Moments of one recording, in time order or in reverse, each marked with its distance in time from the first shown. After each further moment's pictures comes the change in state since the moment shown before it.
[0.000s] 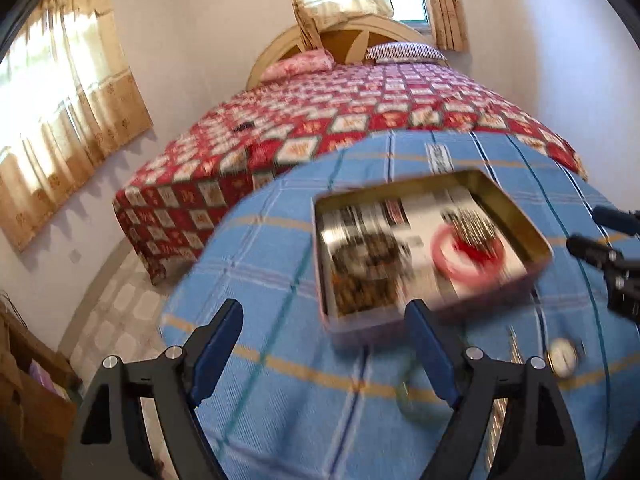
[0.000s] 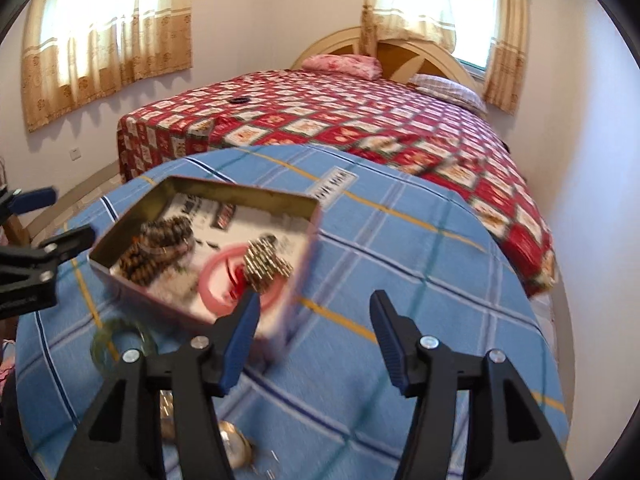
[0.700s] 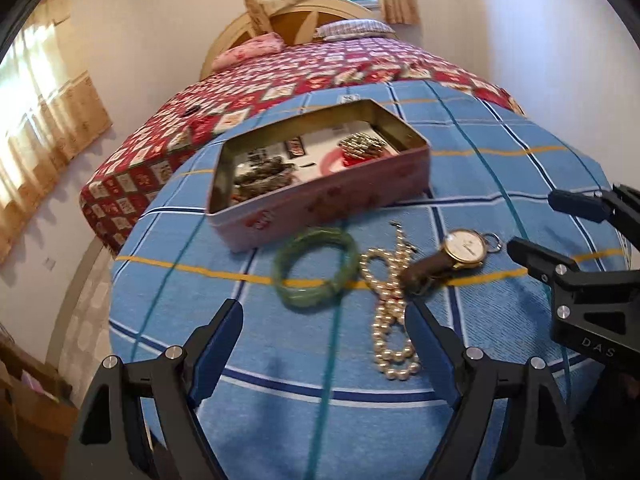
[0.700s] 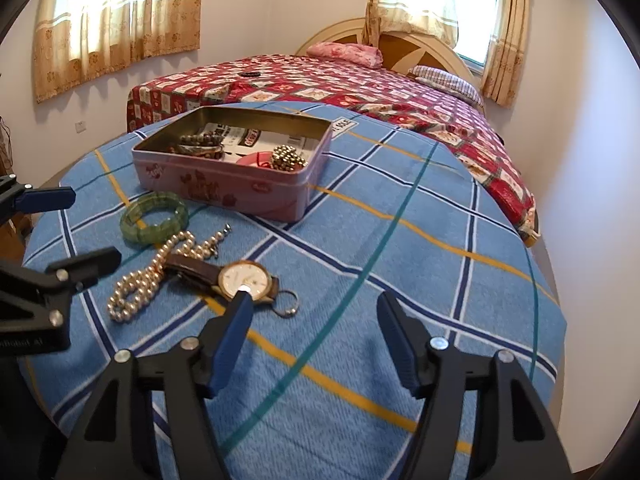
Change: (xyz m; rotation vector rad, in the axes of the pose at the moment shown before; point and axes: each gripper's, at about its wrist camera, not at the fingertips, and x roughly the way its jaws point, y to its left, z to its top) left arm -0.035 -0.076 -0.059 0.114 0.067 -0.116; right arm -0.033 0.018 -0.074 -0.045 0.037 -0.020
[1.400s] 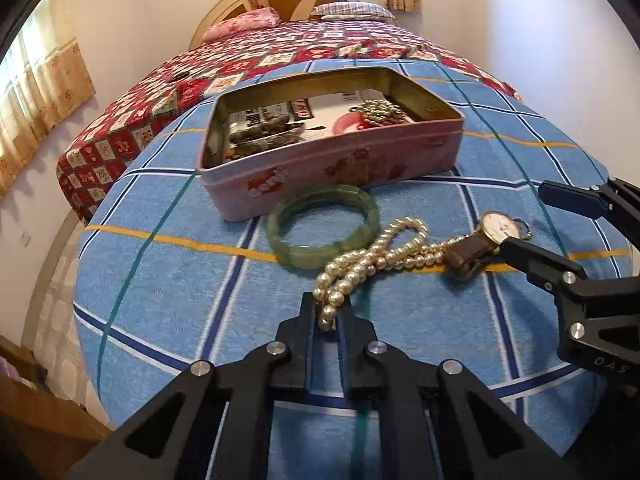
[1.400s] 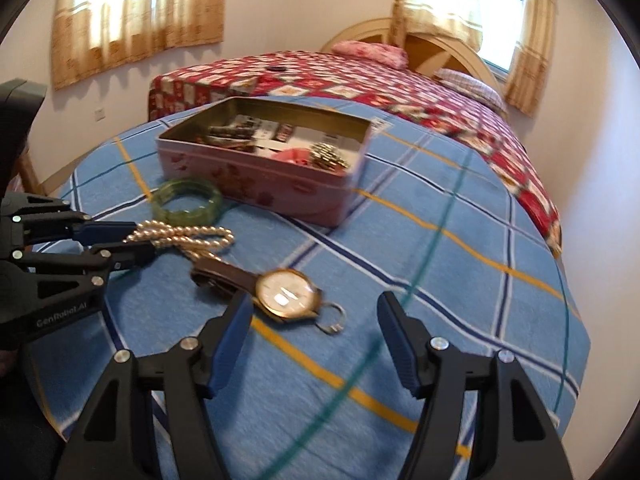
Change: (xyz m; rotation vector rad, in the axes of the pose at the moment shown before) left arm 0.035 0.040 -0.010 -0.083 0.071 -0.089; right arm 0.017 0.028 0.013 -0.084 0.009 0.083
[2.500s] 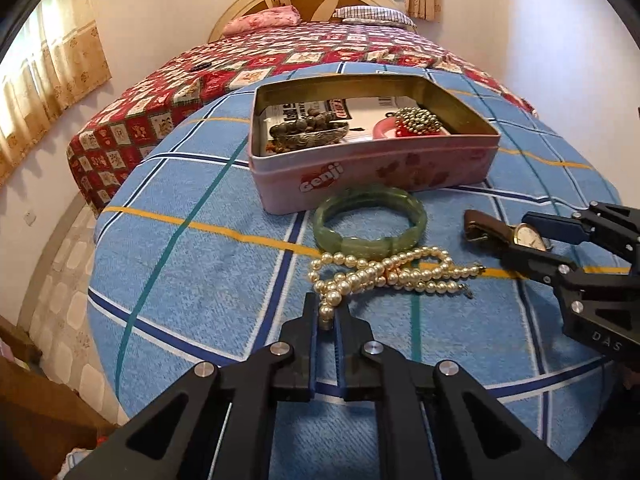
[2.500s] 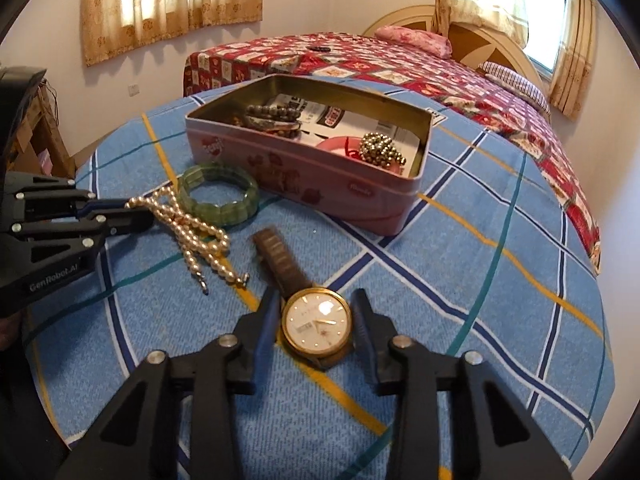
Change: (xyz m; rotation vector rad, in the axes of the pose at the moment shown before) left arm -0.003 0.025 -0.002 -0.060 -0.010 -0.002; right arm 0.017 0.004 0.005 -0.034 0.060 0.133
